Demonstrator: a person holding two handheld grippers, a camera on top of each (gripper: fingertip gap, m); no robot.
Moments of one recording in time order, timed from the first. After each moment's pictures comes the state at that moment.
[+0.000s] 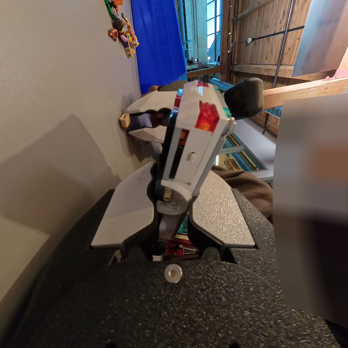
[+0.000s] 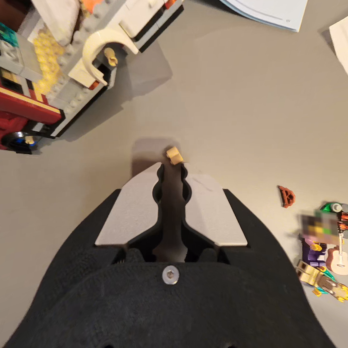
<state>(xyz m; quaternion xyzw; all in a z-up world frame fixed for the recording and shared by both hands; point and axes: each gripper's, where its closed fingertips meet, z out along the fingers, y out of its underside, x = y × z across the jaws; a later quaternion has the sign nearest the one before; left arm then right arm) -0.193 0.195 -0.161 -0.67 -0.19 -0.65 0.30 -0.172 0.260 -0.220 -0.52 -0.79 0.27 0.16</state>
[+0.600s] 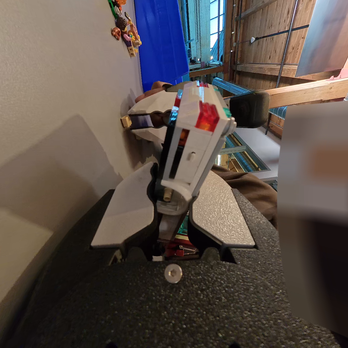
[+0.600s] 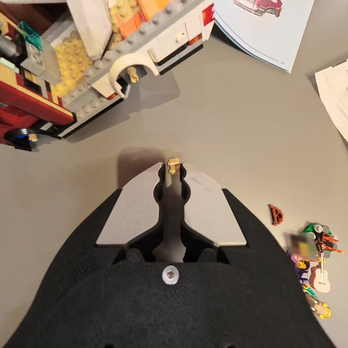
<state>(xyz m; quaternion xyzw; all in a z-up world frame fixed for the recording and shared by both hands) -0.193 0.195 -0.163 -0.67 -0.19 -0.65 0.30 -0.181 0.253 -0.214 -0.47 -0.81 0.28 0.20</state>
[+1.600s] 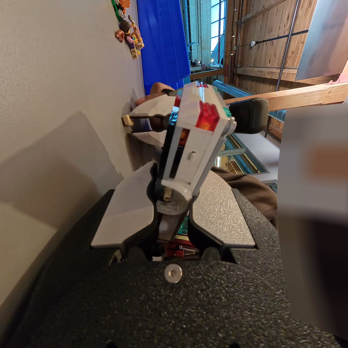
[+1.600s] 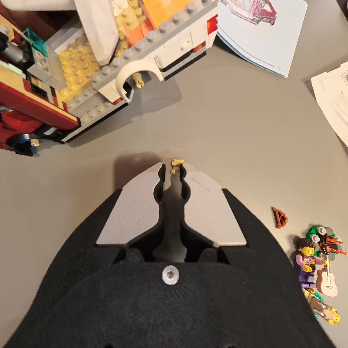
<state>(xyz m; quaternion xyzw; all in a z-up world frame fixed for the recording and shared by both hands) -0.196 0.196 -0.164 -0.67 -0.20 -0.65 0.30 -0.184 0.249 -0.214 -0.47 -0.80 0.29 0.22</state>
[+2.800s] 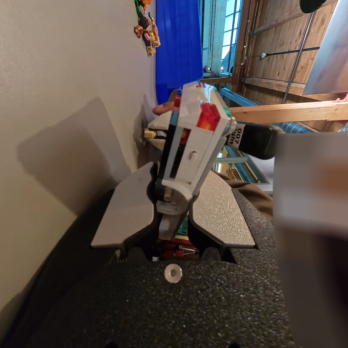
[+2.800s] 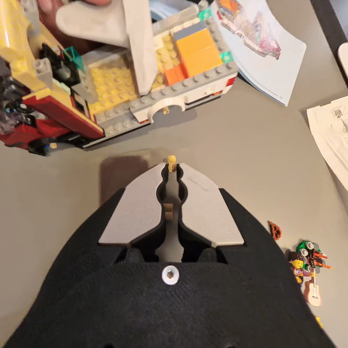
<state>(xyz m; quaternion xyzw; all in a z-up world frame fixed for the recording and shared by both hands) -0.192 0.197 -0.173 -0.68 -0.24 -0.64 0.28 -0.184 0.234 -0.205 -0.42 -0.83 0.29 0.25</state>
